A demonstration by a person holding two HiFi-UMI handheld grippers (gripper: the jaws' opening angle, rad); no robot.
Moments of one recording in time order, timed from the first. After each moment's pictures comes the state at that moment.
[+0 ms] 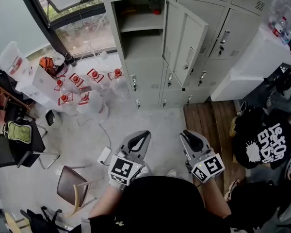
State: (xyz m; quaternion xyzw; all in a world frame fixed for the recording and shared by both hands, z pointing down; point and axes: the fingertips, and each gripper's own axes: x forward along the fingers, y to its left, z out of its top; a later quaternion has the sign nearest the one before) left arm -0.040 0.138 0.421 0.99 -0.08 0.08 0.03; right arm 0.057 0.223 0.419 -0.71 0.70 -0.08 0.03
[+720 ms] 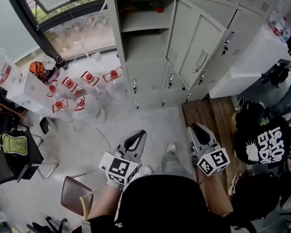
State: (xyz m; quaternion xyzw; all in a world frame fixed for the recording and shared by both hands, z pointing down) left arm -0.058 0.047 0.452 0.99 -0.06 0.09 0.06; right arm 0.087 0.159 0.436 -0.77 0.63 -0.10 0.03
